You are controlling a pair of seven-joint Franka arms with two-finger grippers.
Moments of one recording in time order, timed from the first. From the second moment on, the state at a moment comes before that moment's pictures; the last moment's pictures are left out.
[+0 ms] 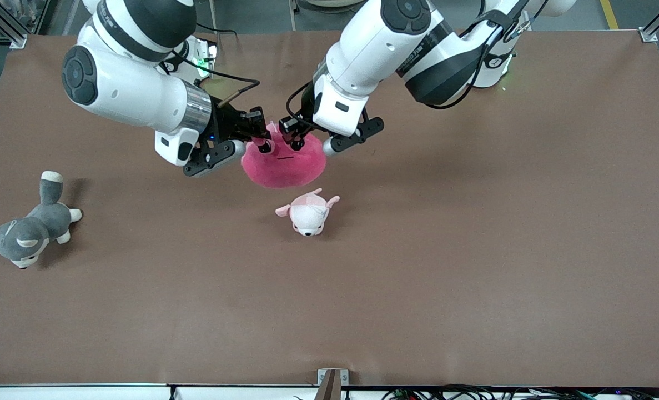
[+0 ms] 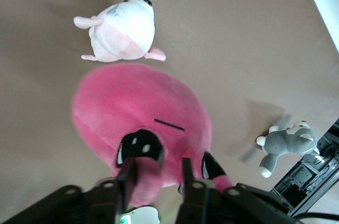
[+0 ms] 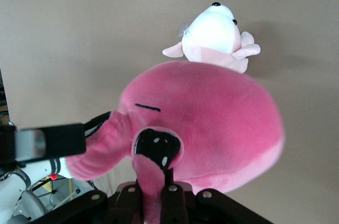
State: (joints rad) left arm -0.45 0.43 -0.43 -1.30 -0.21 2.06 -1.38; right arm 0.42 0.14 0.04 -1.65 0.56 1.76 0.14
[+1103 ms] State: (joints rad) left arm -0.02 0.33 -0.42 -1.28 0.11 1.62 -0.67; right arm 0.04 0.24 0.01 -1.63 0.36 1.68 -0.06
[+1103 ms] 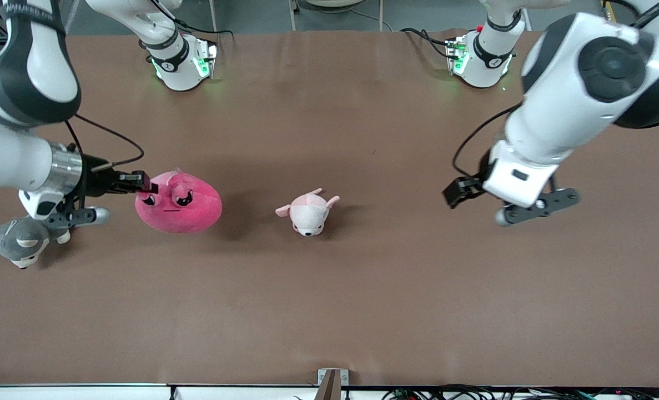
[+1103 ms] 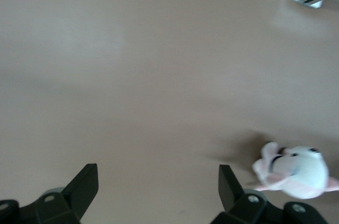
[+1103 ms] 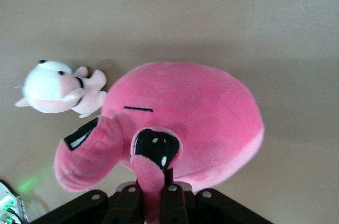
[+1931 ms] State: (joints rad) left arm 0.06 0.14 -0.32 -1.34 0.11 1.41 -0.33; right arm -0.12 0.43 0.01 -1.63 0.45 1.68 -0.34
